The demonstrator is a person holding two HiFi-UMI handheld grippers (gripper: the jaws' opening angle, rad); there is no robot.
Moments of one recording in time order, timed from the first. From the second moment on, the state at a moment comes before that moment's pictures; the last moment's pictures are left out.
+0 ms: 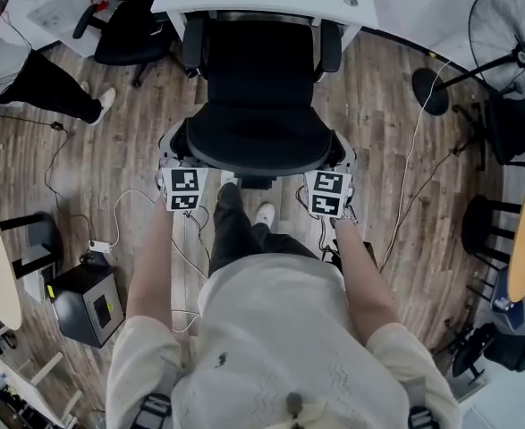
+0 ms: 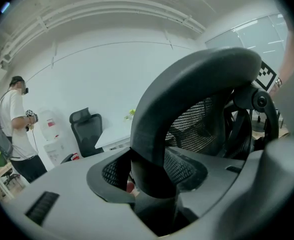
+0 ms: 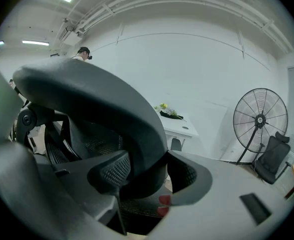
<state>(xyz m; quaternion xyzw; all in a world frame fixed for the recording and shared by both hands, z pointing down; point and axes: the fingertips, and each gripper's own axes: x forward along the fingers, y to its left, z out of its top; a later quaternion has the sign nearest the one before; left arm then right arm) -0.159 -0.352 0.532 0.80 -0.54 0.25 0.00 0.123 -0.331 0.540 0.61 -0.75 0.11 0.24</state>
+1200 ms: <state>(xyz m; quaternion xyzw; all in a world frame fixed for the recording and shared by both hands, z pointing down) -0.148 -0.399 0.531 0.80 -0.55 0.24 0.01 0.134 -0.383 0.540 0.61 -0.75 0.10 0.24</state>
